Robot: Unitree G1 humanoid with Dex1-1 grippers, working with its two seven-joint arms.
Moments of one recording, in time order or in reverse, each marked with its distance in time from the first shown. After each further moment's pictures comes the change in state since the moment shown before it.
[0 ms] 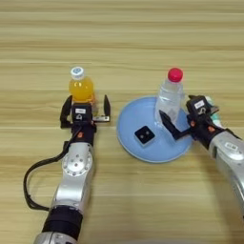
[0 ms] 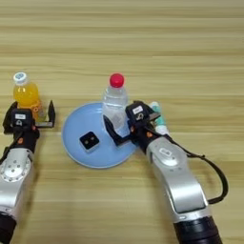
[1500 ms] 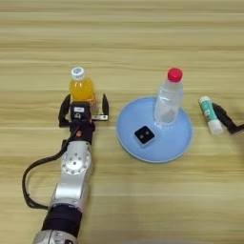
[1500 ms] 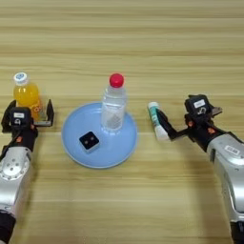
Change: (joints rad) left arm 0.001 0.004 0.028 -0.010 0.002 0.005 -0.027; right arm 0.017 -0.193 -0.311 0.059 0.151 -0.044 0.062
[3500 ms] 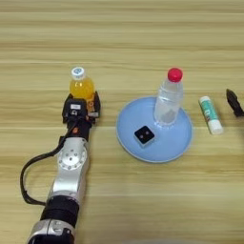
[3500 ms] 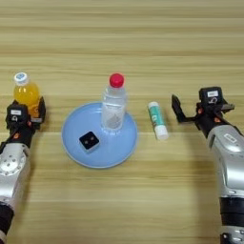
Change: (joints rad) left arm -0.095 0.026 0.039 0.166 -0.035 -0.089 -0.040; right arm -0.160 0.059 -0.061 0.298 -0.021 -0.118 -0.138
